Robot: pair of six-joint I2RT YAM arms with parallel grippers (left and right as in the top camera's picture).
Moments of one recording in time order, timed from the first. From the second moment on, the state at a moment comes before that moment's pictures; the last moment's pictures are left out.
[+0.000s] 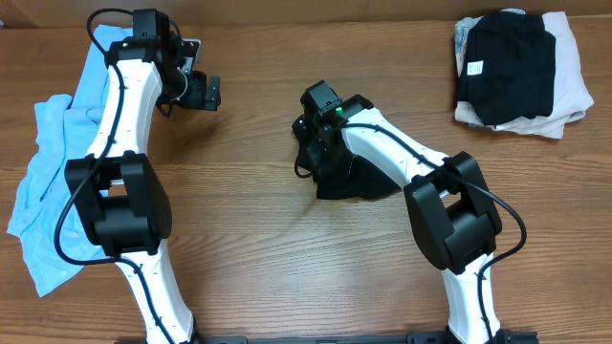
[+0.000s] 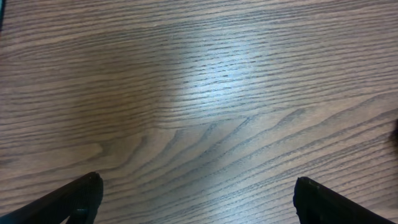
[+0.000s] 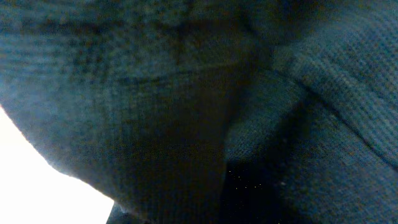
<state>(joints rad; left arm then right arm) 0.07 2.21 1.95 -0.99 0.16 0.16 0.55 2.20 1.68 -0.94 -0.02 0.11</state>
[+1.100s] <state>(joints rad) 0.07 2.21 1.95 -0.99 0.16 0.16 -0.11 2.16 2.61 -1.21 0.22 -0.14</state>
